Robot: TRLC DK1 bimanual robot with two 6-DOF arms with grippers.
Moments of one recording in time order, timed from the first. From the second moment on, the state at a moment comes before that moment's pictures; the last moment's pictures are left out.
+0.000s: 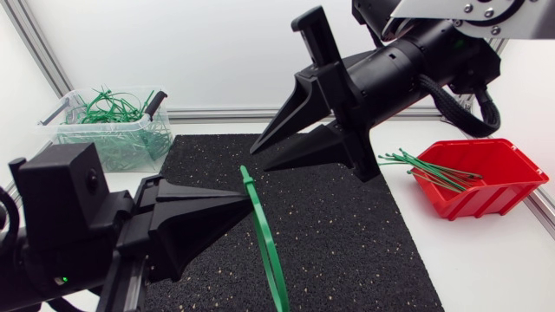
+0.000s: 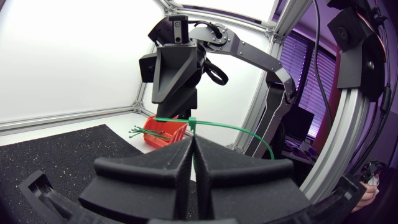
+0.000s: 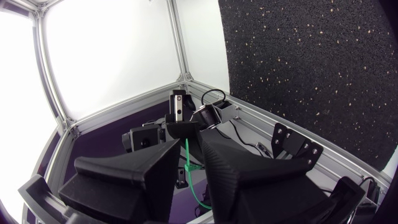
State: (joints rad) left arm -0.84 0.75 0.46 0.29 0.40 -0.34; right arm 0.55 1.53 1.47 -1.04 -1.09 0.85
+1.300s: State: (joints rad) left arm -0.85 0.75 0.46 0.29 0.40 -0.33; right arm 0.63 1.54 1.49 -1.06 -1.09 0.84
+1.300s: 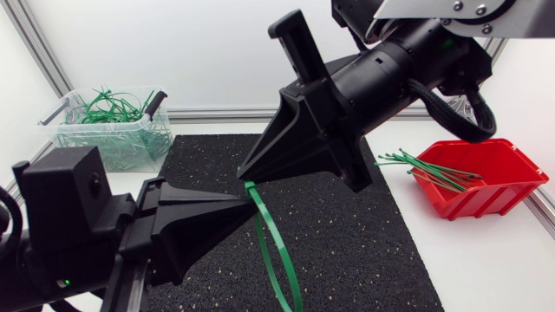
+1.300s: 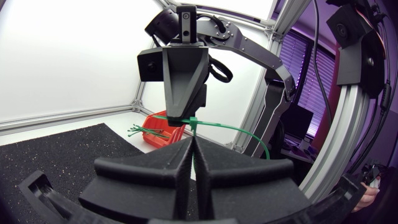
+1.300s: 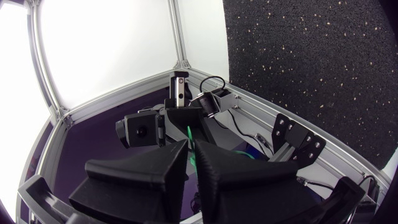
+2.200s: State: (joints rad) left arm -1.00 0.73 0.50 0.18 0.29 -0.33; right arm 0.63 1.56 1.48 -1.06 -1.07 0.84
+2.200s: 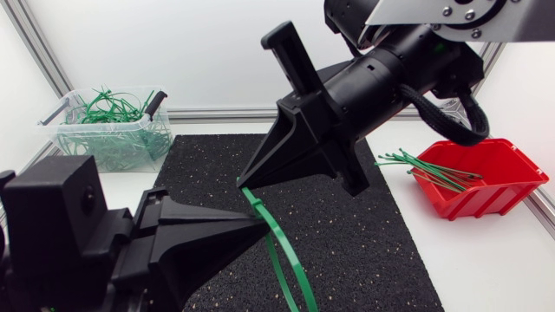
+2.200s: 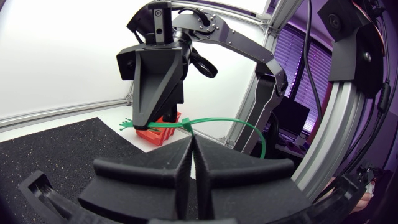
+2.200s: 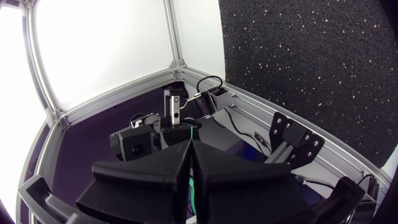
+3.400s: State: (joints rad) left arm 0.11 1.15 0.86 -0.03 0.29 0.09; right arm 0.44 1.53 1.51 -1.19 0.05 0.44
